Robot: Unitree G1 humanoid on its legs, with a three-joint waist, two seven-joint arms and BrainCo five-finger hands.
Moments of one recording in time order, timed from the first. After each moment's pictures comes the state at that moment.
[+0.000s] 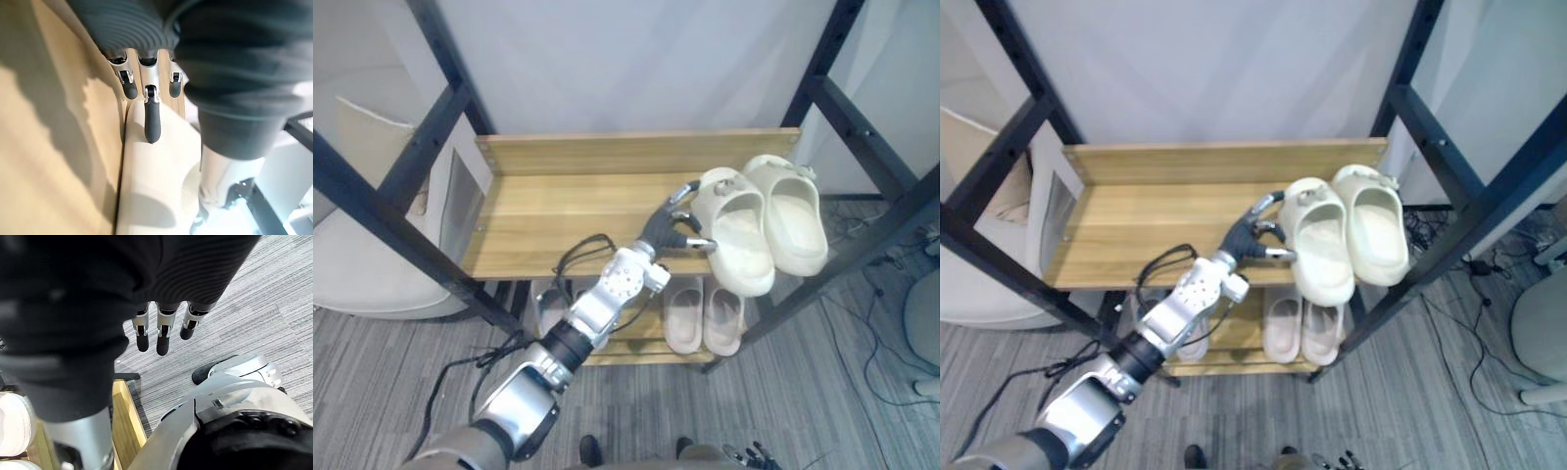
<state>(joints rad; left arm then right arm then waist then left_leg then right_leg) -0.64 0.10 -0.49 0.35 -0.17 -0.06 0.13 0.24 -0.10 -0.15 1.00 0.28 -0.15 0.04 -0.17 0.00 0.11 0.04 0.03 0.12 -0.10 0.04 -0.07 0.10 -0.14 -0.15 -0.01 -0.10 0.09</state>
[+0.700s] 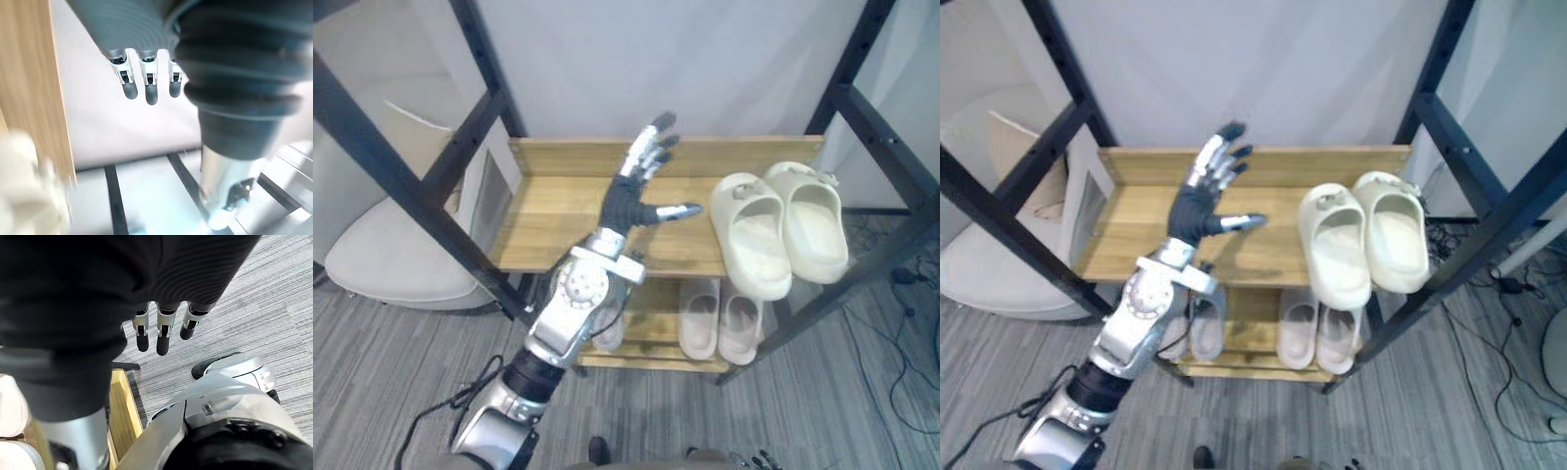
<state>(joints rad) -0.45 0.18 -0.54 -0.20 -0.37 -0.12 0.05 0.28 -0.14 -0.15 1.00 0.28 -0.15 0.07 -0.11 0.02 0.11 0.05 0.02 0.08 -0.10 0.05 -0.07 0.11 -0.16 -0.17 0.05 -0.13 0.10</state>
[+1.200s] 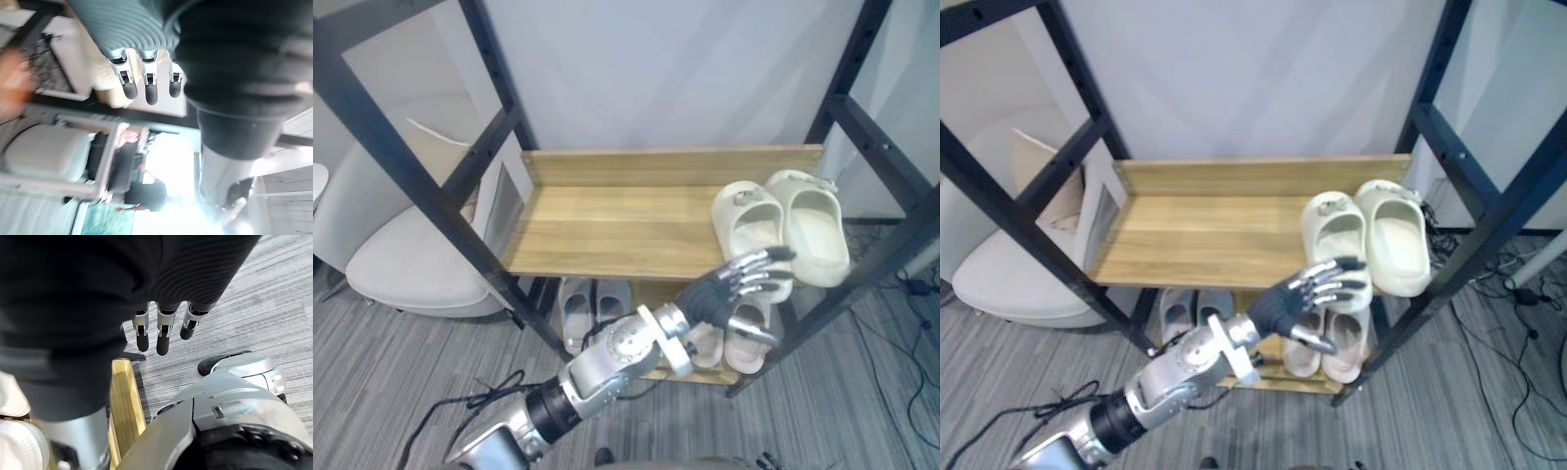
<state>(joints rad) -0.39 0.22 -0.92 -0.08 -0.61 -0.05 -0.13 0.28 -0.18 -0.07 1.00 0.28 -0.15 0.07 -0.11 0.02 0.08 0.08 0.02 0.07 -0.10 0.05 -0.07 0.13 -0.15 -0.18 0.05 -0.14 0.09</state>
